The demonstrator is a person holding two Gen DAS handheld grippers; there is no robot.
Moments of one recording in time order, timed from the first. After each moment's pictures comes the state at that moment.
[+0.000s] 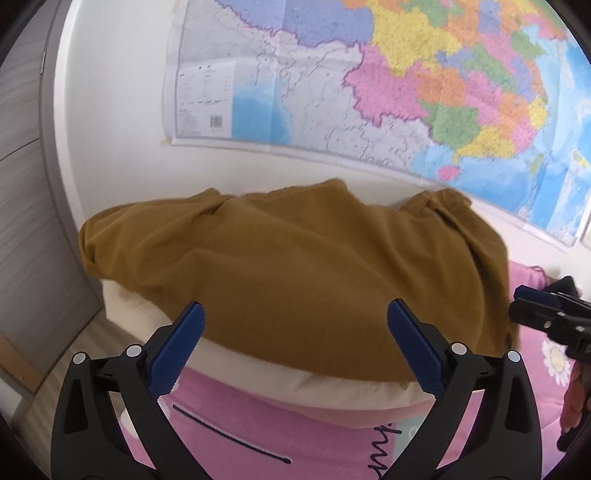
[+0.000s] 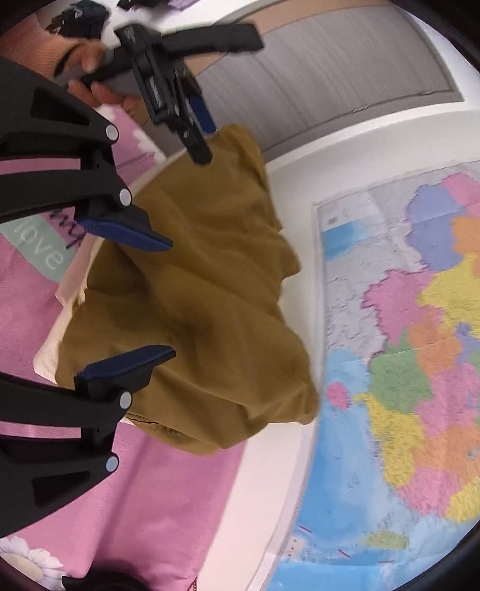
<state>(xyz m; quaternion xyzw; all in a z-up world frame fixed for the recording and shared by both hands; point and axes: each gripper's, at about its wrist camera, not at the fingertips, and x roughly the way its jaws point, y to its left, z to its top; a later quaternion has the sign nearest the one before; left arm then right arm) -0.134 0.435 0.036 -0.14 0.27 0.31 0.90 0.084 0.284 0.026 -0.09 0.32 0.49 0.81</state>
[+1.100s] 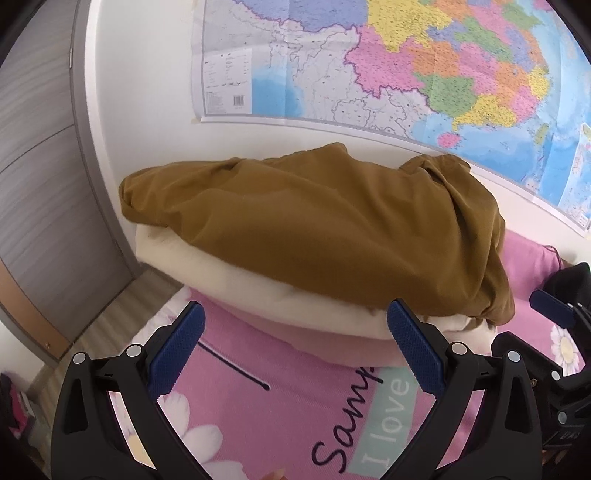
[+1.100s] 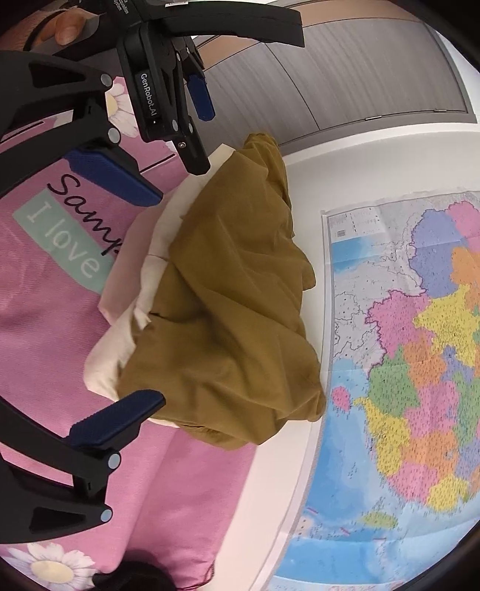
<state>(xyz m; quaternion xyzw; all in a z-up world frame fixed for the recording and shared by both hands) -0.151 0.368 0.032 -0.15 0.31 0.37 0.87 0.029 0.253 0.004 -0.10 0.27 0.48 0.83</state>
